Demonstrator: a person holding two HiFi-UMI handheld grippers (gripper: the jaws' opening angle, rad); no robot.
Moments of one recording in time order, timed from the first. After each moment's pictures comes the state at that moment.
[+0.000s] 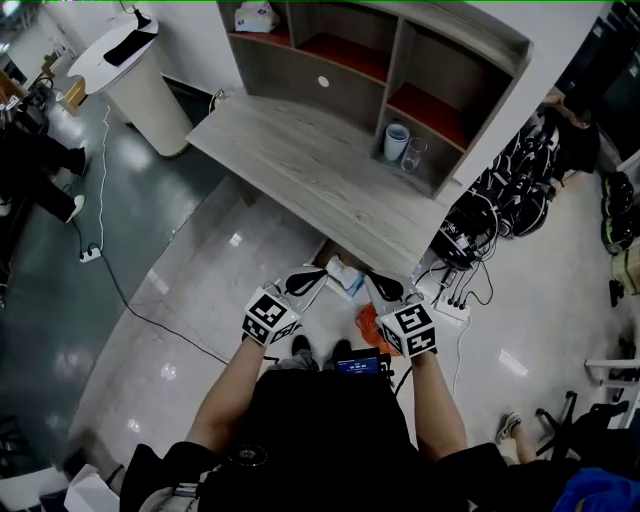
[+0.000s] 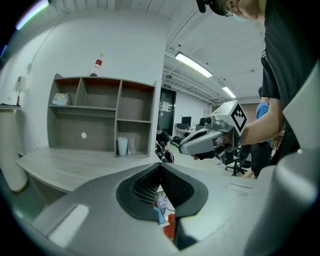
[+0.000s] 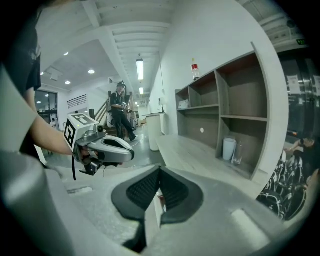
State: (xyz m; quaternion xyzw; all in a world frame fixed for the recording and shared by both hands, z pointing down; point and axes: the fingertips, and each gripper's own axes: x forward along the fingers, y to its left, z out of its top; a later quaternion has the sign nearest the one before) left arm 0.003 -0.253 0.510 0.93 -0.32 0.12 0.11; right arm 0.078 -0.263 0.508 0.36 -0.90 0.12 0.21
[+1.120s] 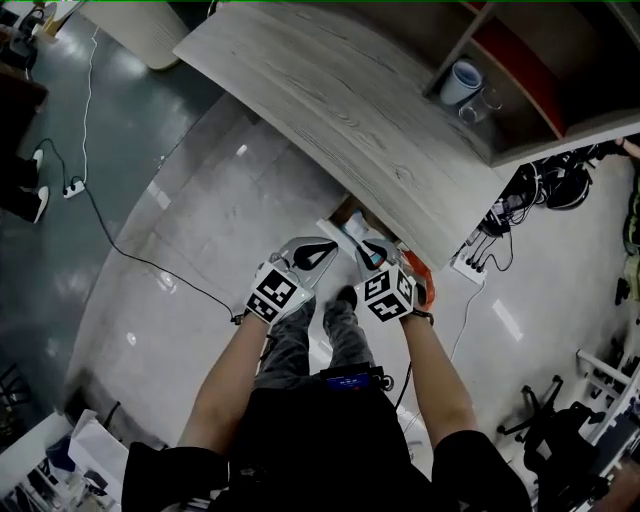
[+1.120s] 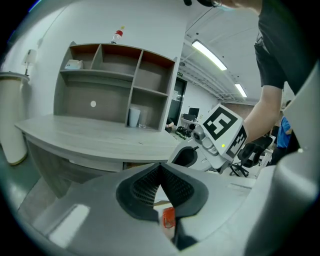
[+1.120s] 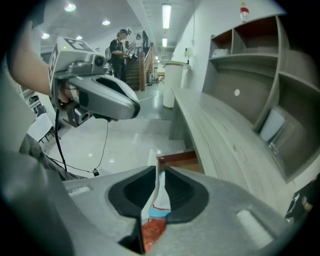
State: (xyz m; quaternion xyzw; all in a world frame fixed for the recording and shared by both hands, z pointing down) left arm -0.026 -0.299 0.662 0.91 -0.33 0.16 0.19; right arm 0.015 -0.301 0.733 0.23 -0.85 0.09 0.46
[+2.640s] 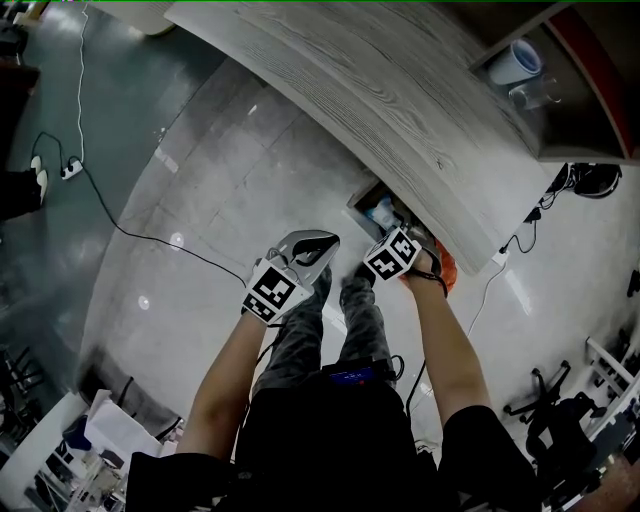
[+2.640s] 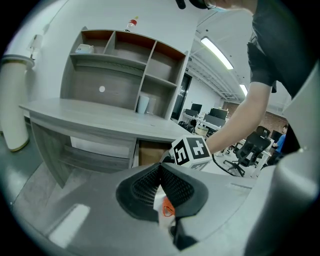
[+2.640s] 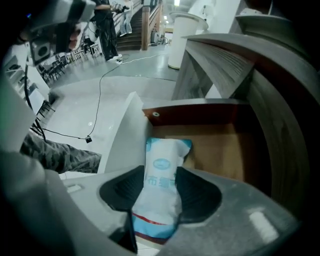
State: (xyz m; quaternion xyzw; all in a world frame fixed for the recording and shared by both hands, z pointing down) left arm -0.079 -0.299 0.722 0.90 -0.33 0.19 0.23; right arm 0.022 -0.330 0.897 0.19 -0.75 0.08 0.63
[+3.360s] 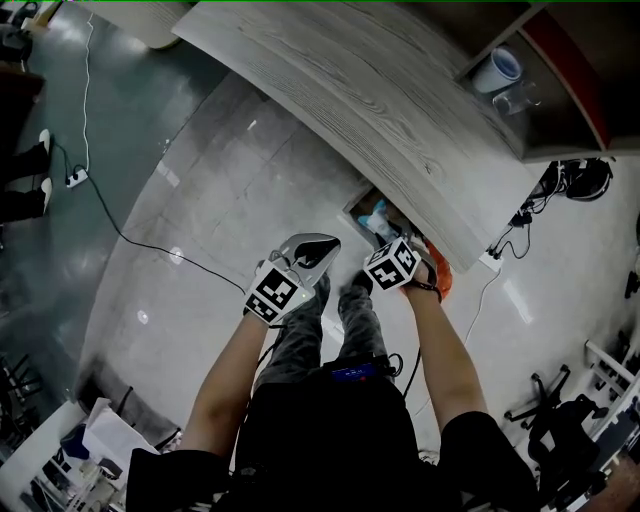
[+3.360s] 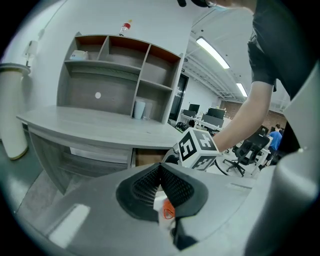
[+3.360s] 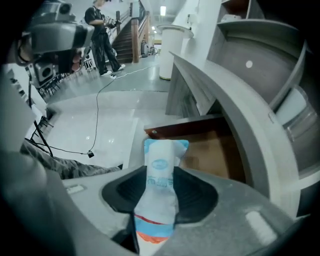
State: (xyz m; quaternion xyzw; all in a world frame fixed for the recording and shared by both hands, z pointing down) left arm -0.071 -0.298 0.696 0.90 -0.32 0.19 0.21; right arm 0.016 -0.326 0.847 0.23 -0.77 0.12 0.58
